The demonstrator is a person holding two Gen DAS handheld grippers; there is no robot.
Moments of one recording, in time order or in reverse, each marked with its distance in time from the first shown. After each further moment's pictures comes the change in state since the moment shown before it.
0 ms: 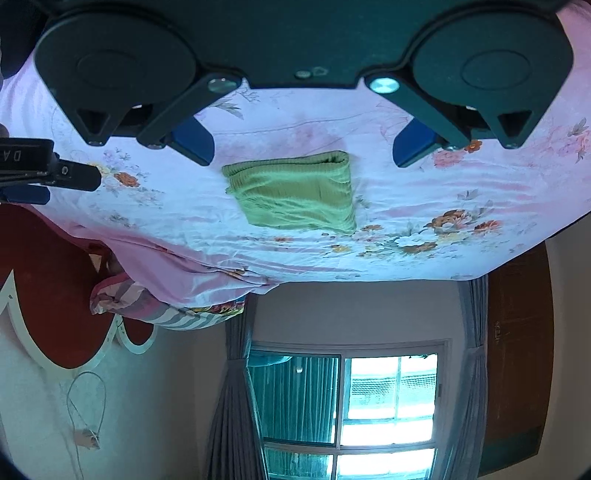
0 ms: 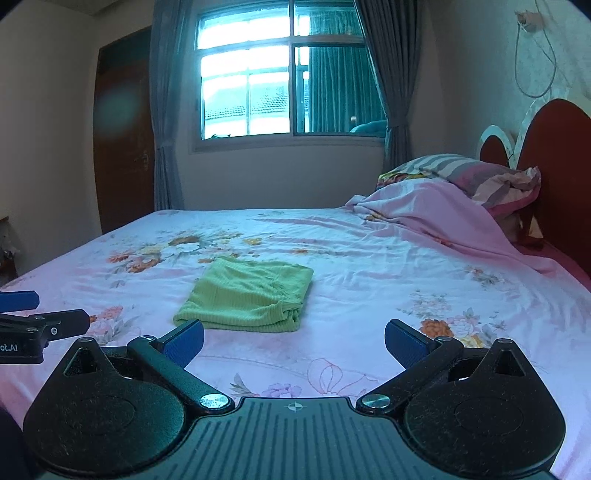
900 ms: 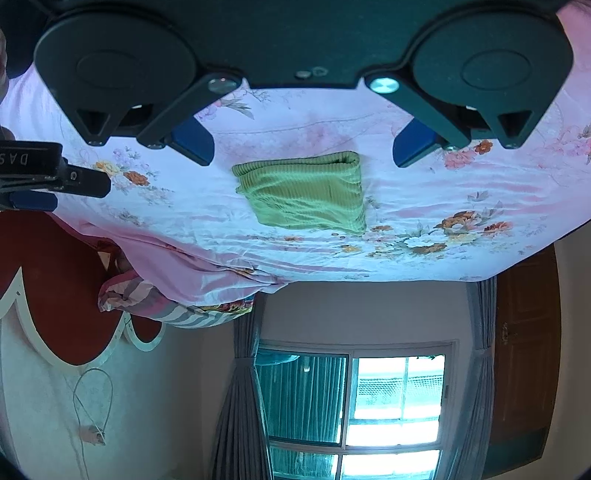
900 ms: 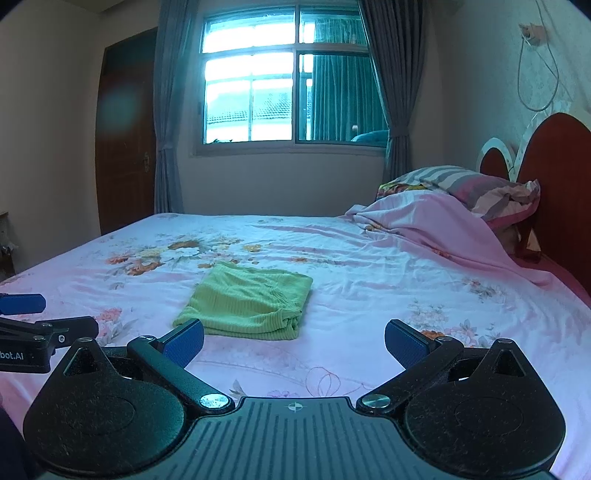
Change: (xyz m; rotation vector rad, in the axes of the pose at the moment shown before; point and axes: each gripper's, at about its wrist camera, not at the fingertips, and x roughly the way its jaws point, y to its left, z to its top) left arm -0.001 0.002 -0.001 -0.008 0.006 -0.041; right arm -0.004 0.006 0.003 -0.026 -0.021 -0.007
